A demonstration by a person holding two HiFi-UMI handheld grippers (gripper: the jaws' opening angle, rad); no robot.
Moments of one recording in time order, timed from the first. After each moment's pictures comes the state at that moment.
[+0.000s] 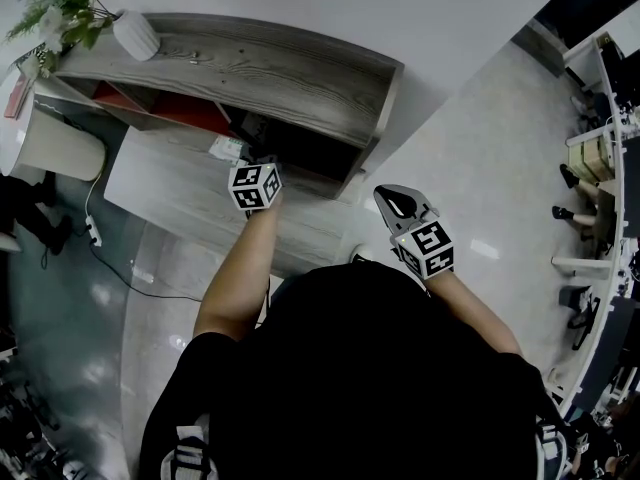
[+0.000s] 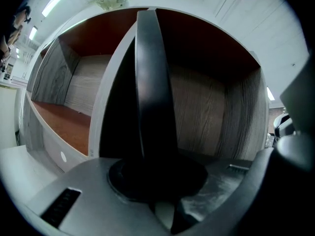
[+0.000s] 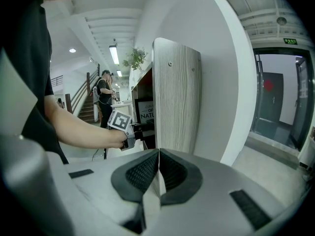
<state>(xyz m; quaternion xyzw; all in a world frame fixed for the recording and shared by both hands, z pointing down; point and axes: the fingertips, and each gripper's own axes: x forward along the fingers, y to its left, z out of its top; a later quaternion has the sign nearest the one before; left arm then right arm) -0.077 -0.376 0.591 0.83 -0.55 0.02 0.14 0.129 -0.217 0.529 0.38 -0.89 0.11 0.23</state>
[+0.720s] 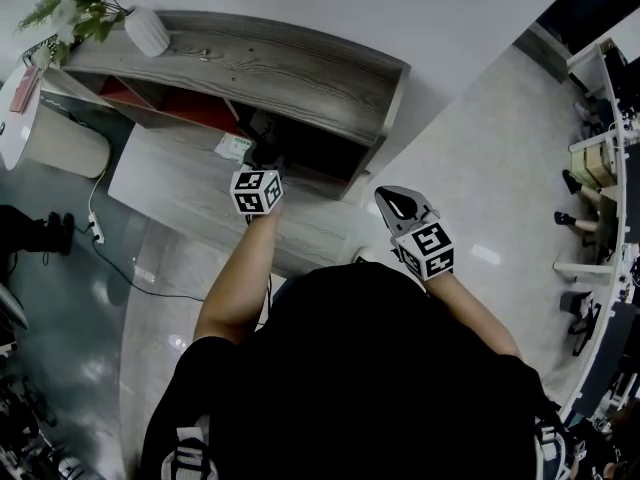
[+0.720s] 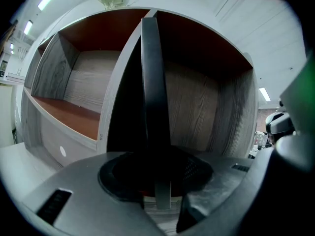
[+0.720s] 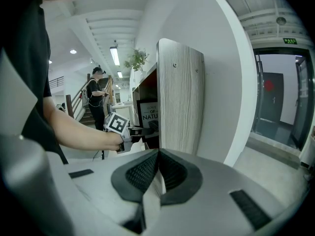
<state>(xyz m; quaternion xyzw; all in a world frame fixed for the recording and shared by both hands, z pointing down) -0.079 -0.357 0.603 0.84 -0.52 0.04 0.16 0.119 -0.214 0.527 0.37 -0.89 0.11 0.22</state>
